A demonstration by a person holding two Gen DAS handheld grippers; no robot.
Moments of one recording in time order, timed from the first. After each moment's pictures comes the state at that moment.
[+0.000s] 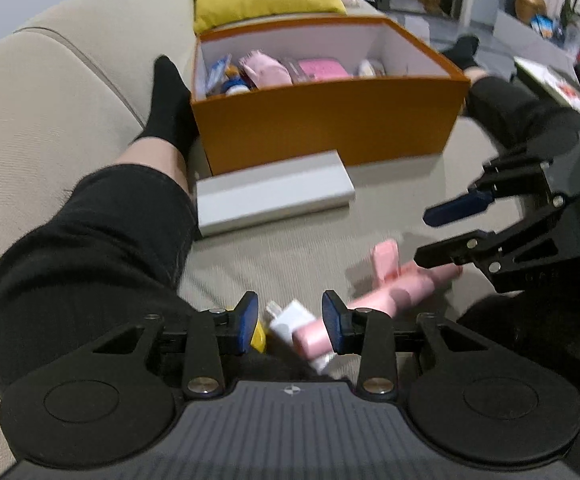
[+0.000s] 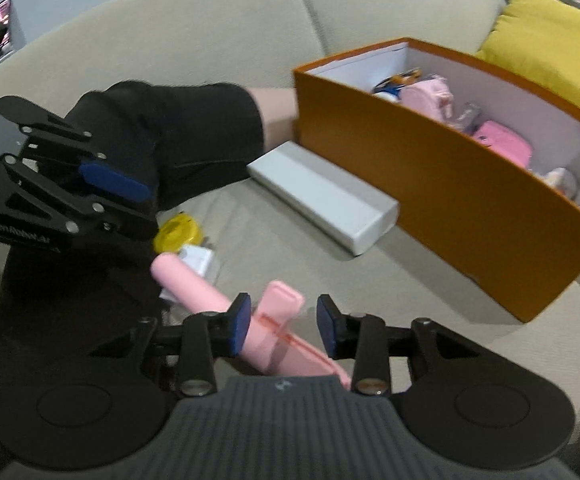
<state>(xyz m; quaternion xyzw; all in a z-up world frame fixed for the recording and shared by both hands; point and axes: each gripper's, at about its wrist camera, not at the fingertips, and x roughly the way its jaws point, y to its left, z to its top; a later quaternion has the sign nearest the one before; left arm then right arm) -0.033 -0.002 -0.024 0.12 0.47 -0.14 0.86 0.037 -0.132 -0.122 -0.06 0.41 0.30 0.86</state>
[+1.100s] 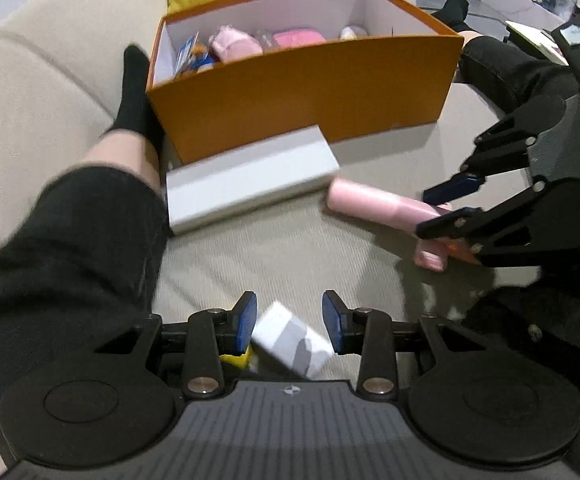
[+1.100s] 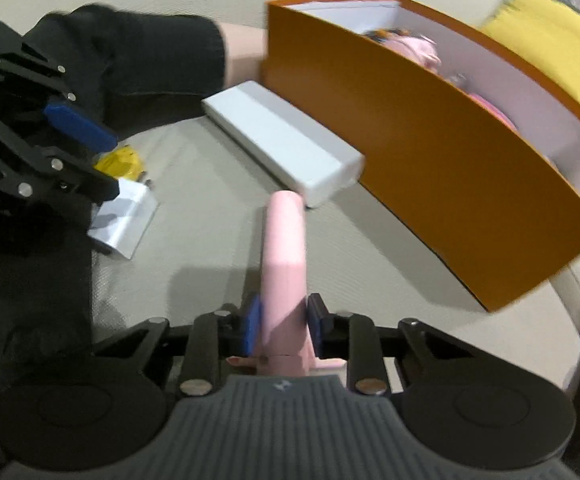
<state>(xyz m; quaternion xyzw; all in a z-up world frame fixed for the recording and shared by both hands) -0.011 -0.027 -0.045 0.16 0.49 -0.15 0.85 0.050 -0.146 -0.148 -0.14 0.45 0.25 0.85</state>
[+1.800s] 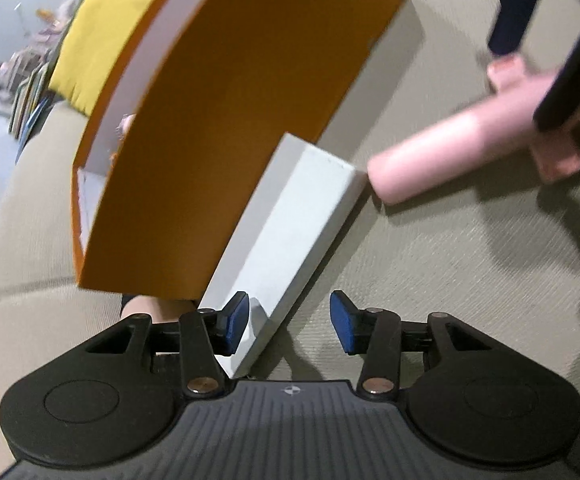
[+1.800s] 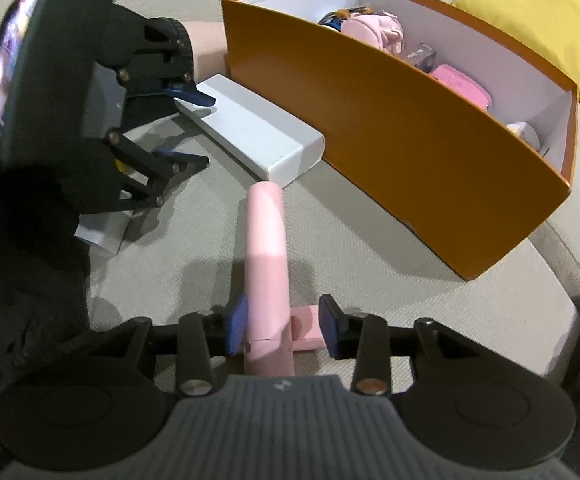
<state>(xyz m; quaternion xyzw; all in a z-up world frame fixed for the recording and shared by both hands) 0.045 -0.090 -0.128 0.54 0.39 -0.15 0.73 0.056 -0.164 -0.143 -0.12 0.47 0.24 0.84</state>
